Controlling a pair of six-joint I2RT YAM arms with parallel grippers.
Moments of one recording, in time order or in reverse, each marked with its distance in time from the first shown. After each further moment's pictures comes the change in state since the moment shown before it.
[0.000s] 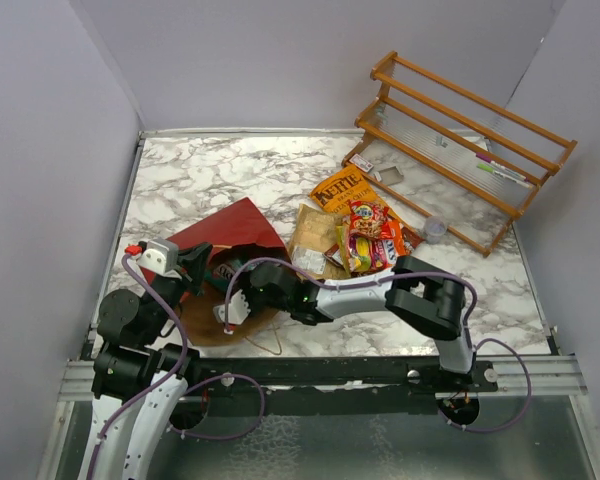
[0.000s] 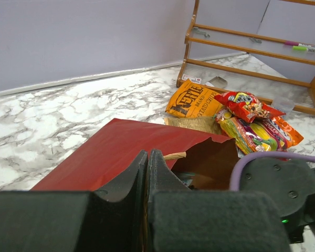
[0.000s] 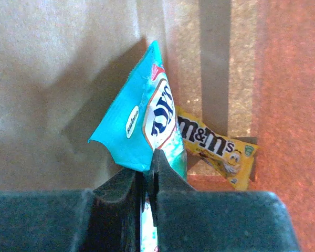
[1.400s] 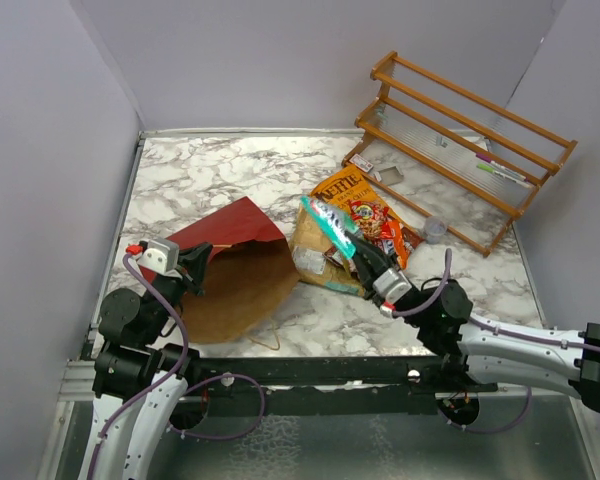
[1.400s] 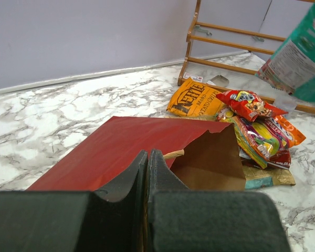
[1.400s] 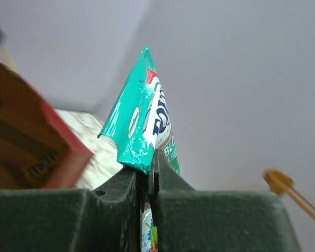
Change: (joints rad) left arm 0.002 0.000 -0.008 0.002 -0.004 0.000; right arm -0.124 -1.138 -0.820 0.655 -0.021 0.422
